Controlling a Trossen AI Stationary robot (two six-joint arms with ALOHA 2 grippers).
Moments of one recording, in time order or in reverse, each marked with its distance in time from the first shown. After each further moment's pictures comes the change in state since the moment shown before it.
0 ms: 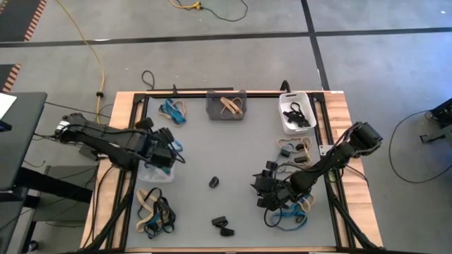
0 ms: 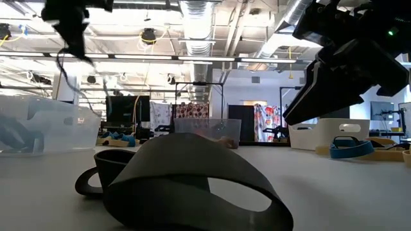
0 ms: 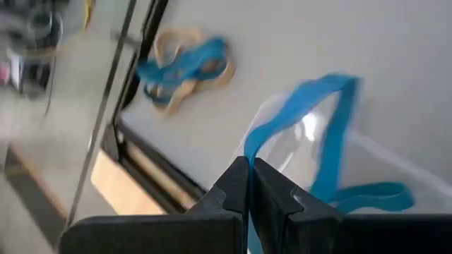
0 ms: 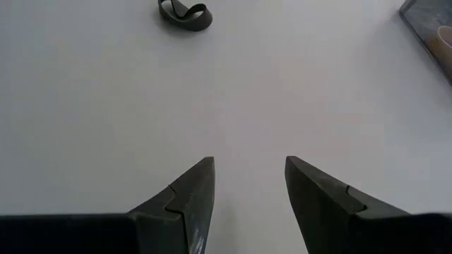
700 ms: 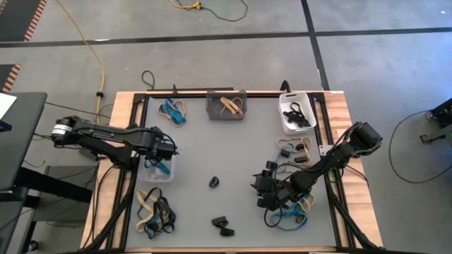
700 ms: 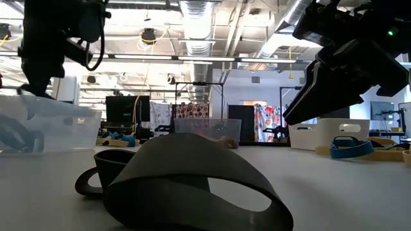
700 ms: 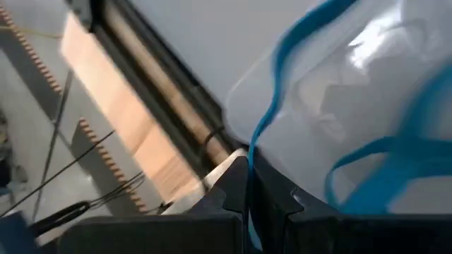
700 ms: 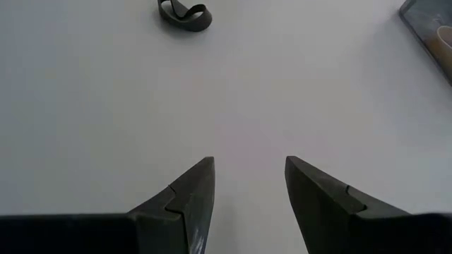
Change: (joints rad) left arm 0.184 -0.045 -0.336 0.046 0.175 -0.163; right arm 0.000 0.000 0.000 -0.001 0.000 0.000
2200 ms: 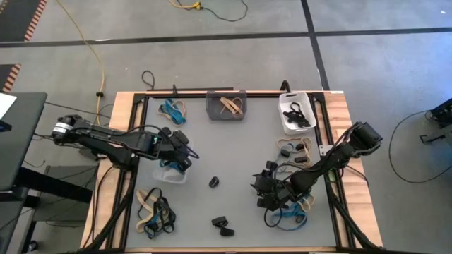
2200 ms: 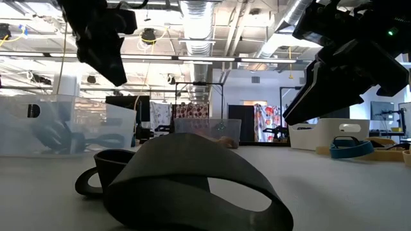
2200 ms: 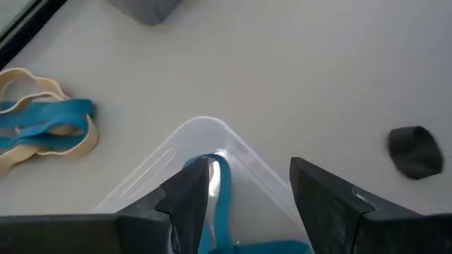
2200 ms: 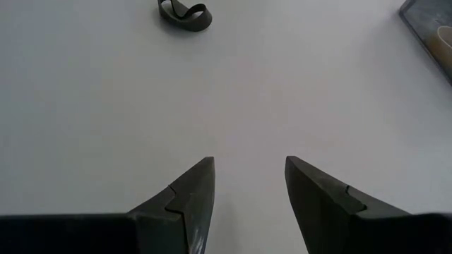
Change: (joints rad) left arm -0.100 0.004 0.078 0.697 -0.051 0.225; right arm 0.000 0.000 0.000 0.000 0.000 0.000
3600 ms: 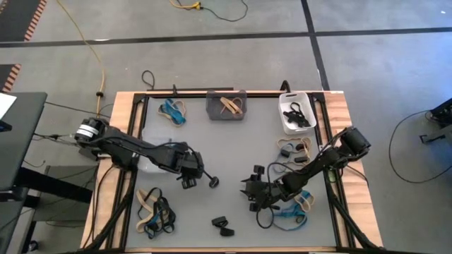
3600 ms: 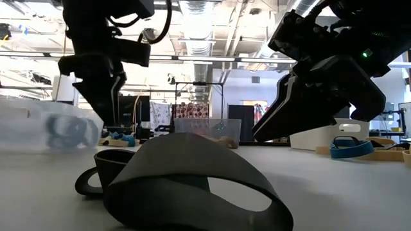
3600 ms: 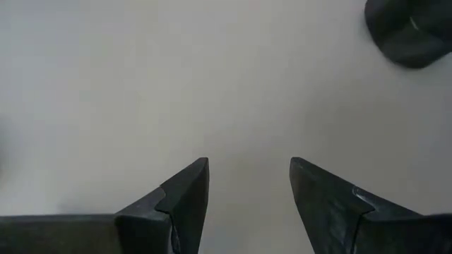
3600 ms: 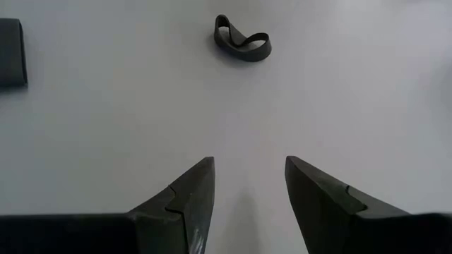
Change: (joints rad) left arm -0.071 0.342 0.069 0.027 0.167 0.204; right arm -0.056 0.147 0.000 0.341 -0.109 -0.211
